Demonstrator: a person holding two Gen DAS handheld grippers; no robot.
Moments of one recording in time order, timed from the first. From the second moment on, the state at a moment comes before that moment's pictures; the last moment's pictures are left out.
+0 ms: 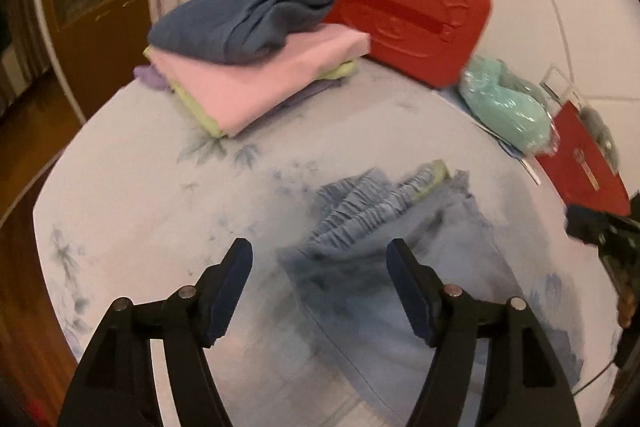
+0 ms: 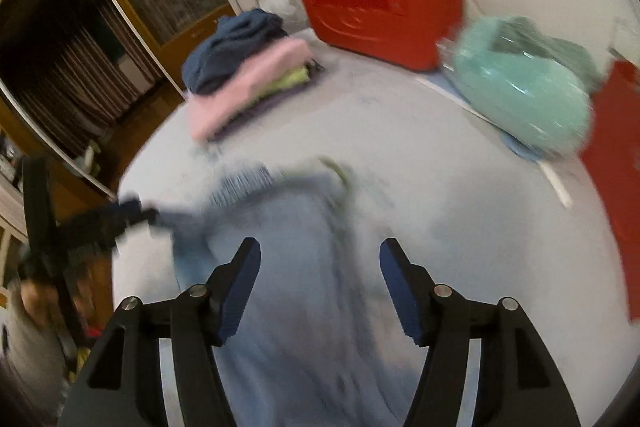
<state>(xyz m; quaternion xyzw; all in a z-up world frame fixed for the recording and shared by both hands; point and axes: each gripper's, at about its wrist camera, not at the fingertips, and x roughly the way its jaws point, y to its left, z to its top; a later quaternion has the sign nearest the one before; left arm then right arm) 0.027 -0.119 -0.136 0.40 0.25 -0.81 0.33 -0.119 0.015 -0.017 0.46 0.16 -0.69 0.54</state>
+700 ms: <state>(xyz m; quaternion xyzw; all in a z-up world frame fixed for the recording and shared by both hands) -0.062 -0.093 -0.159 0.46 0.11 -0.86 0.17 -0.061 0.282 -0.083 0.57 0.03 -0.75 0.35</state>
